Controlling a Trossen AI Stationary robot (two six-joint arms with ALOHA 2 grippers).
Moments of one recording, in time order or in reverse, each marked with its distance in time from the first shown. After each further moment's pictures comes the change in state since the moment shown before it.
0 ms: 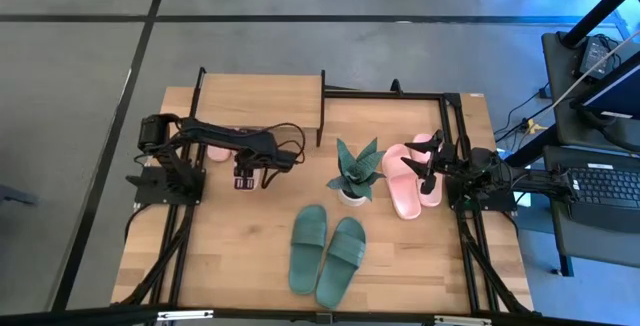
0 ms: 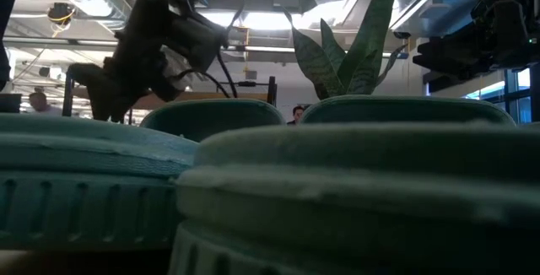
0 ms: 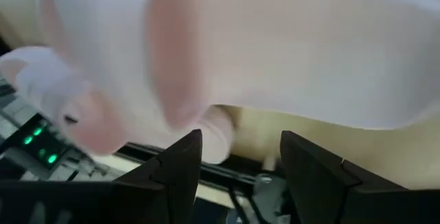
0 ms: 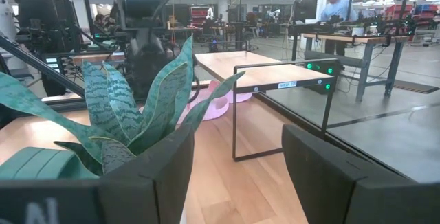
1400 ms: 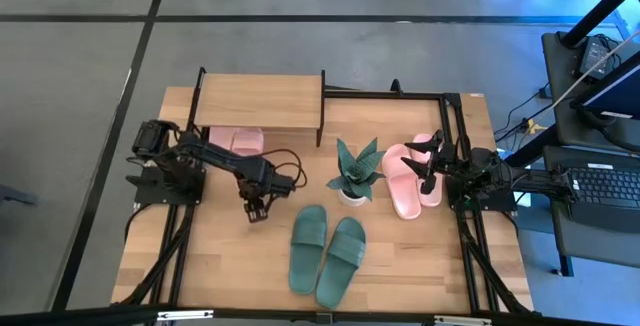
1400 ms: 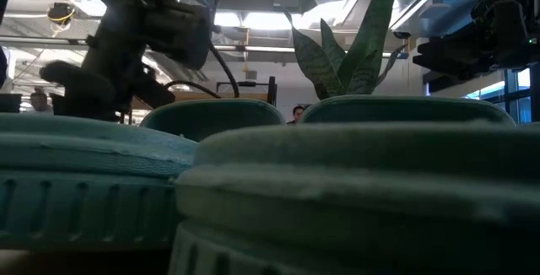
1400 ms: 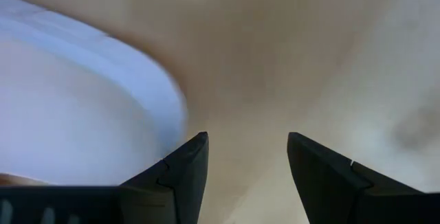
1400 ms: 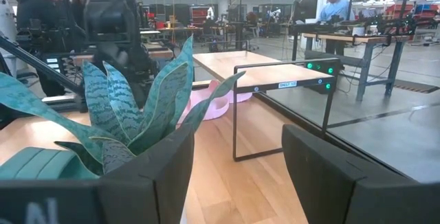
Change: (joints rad) left arm -0.187 -0.013 -0.145 0.353 0.410 -0.435; right arm 0.000 0.000 0.000 0.000 -0.001 0.002
